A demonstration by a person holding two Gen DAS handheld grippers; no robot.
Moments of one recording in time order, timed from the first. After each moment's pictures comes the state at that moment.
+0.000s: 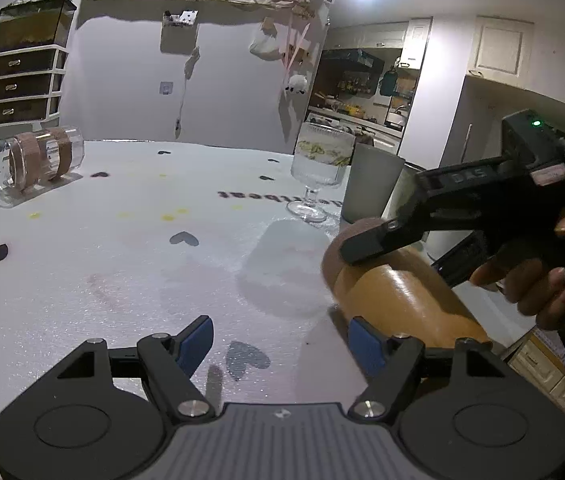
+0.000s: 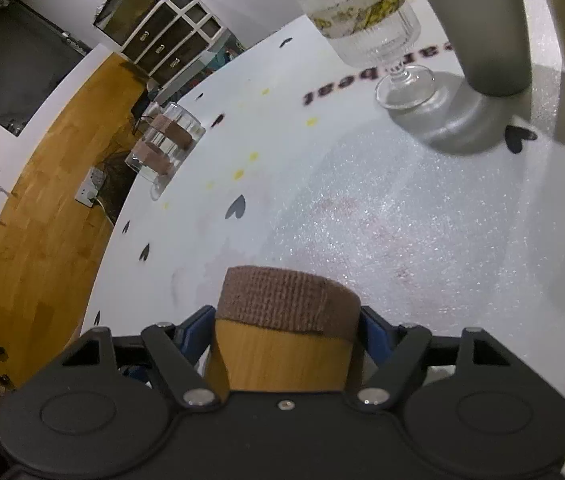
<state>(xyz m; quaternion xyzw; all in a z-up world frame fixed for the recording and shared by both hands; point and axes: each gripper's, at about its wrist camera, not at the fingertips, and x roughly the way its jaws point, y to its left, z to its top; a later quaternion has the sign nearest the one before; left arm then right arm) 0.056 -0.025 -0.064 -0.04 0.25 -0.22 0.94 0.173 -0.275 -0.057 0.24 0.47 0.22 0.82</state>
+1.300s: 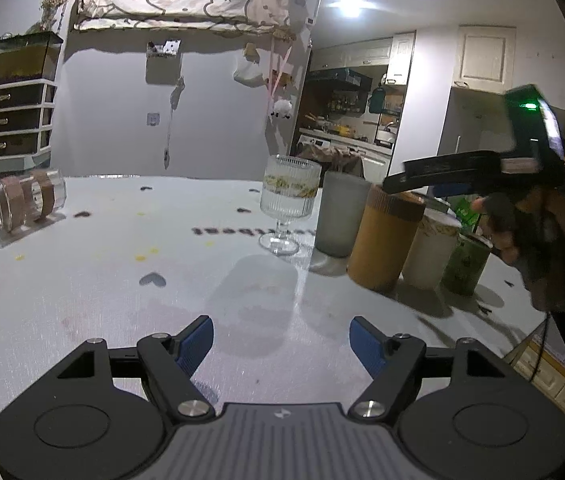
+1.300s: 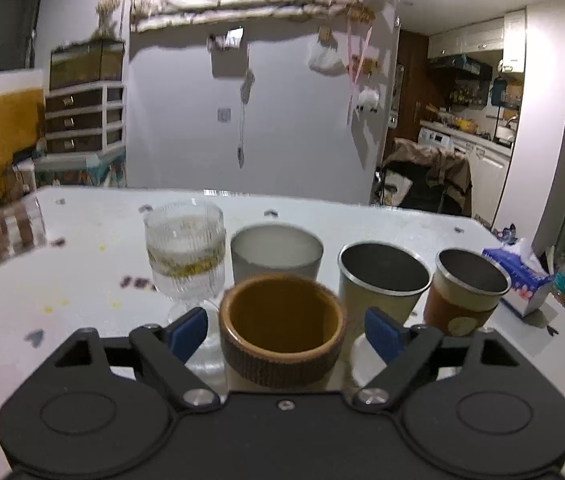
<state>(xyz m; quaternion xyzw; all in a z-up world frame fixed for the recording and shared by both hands) 0.045 -0.054 -0.040 -0.03 0.21 -0.22 0.95 0.168 -0.327 0.016 -0.03 0.23 -0.01 0.97</state>
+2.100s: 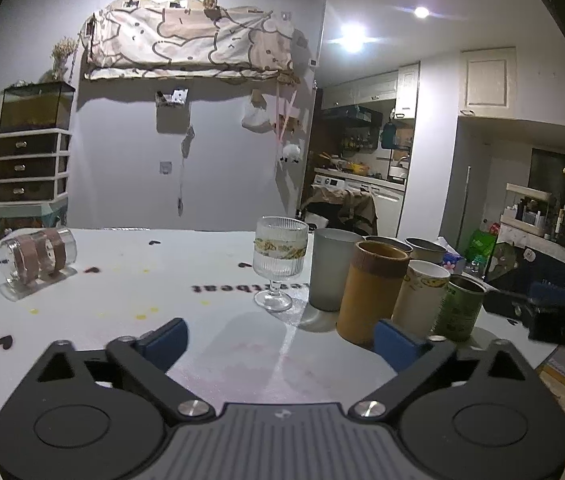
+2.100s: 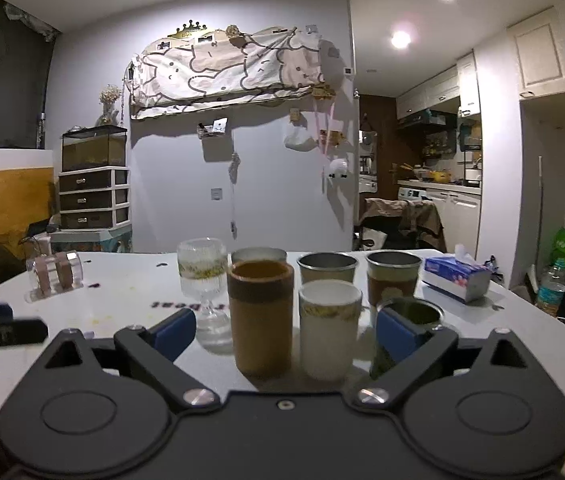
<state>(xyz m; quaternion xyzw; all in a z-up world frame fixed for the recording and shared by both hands) 0.019 -0.086 -0.005 -0.02 0.15 -0.19 0.97 -0.004 -0.349 -0.005 0.01 0.10 -0.03 0.99</state>
